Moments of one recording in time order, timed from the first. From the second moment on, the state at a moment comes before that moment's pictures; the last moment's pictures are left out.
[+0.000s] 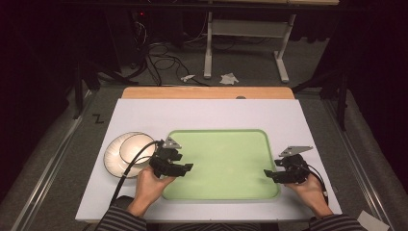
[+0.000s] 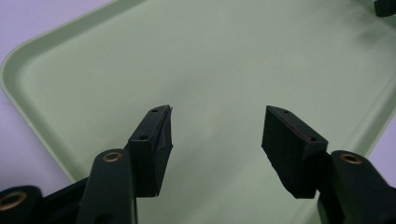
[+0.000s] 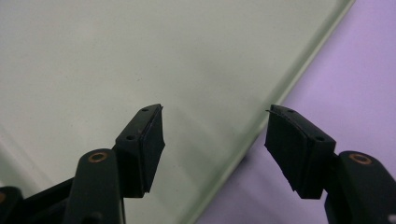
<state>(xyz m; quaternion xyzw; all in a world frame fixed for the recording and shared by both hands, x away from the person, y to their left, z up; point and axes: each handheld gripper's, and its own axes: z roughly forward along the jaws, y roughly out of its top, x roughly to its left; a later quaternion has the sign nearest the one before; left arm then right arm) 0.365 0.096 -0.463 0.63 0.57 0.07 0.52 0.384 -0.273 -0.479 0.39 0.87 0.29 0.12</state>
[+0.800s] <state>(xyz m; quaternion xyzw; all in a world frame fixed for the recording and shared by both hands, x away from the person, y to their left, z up) 0.370 0.103 -0.460 0.62 0.58 0.08 0.53 0.385 -0.273 -0.479 0.39 0.87 0.28 0.12</state>
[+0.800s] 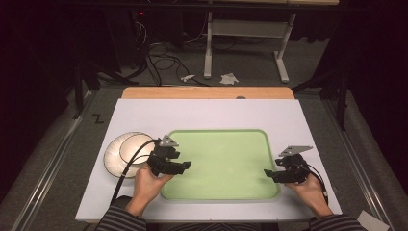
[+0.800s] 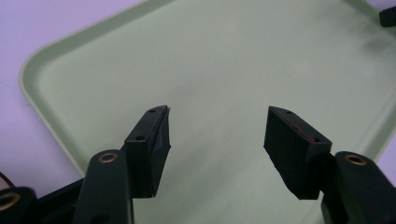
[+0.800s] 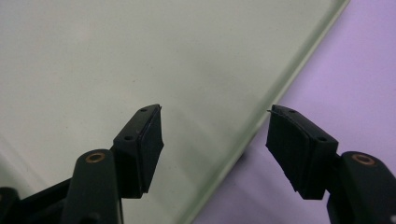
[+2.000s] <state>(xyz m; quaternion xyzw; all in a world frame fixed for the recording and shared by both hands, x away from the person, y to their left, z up) 0.381 0.124 -0.443 0.57 0.60 0.09 0.55 0.386 -0.274 -0.478 0.40 0.86 0.28 0.12</state>
